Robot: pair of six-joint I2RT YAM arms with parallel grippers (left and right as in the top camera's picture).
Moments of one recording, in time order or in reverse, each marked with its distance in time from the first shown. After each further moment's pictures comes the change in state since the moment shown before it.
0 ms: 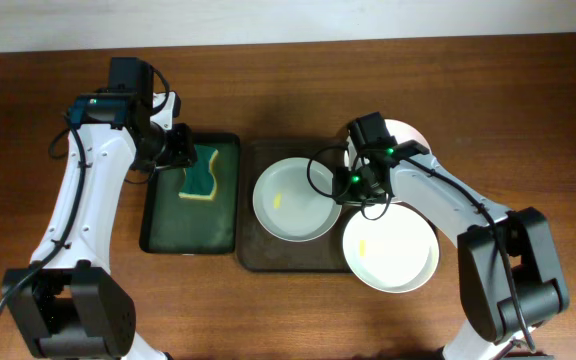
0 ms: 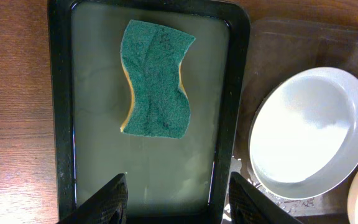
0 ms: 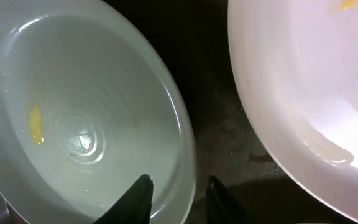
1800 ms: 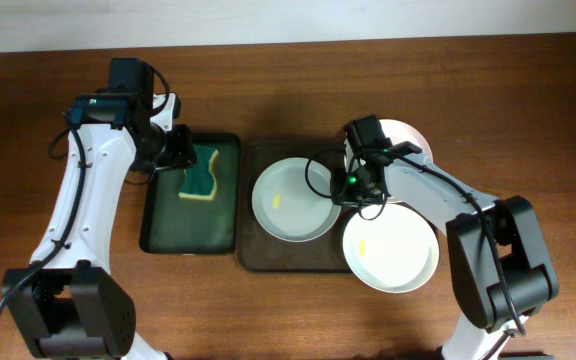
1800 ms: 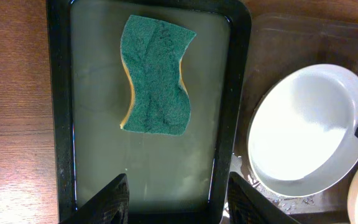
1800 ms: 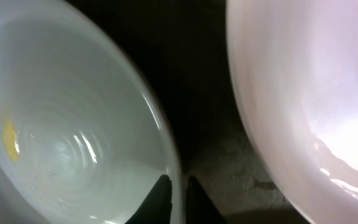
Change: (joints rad) left arm 0.000 0.000 0.000 -0.011 0.000 0.000; right arm -0.002 0.061 -0.002 0.044 -0.007 0.010
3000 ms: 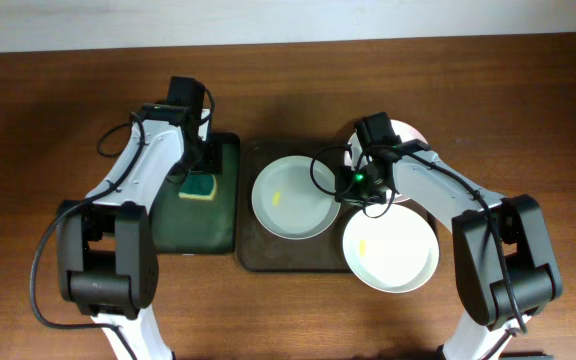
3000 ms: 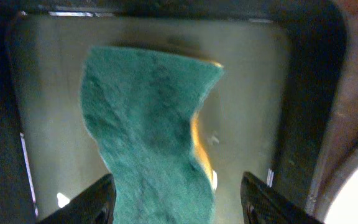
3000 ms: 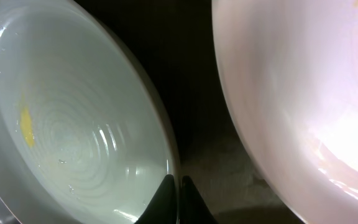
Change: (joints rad) left arm -0.111 0.226 -0.100 0.281 -0.195 -0.021; right arm -0.042 0.001 0.000 -0.005 -0.090 -0.014
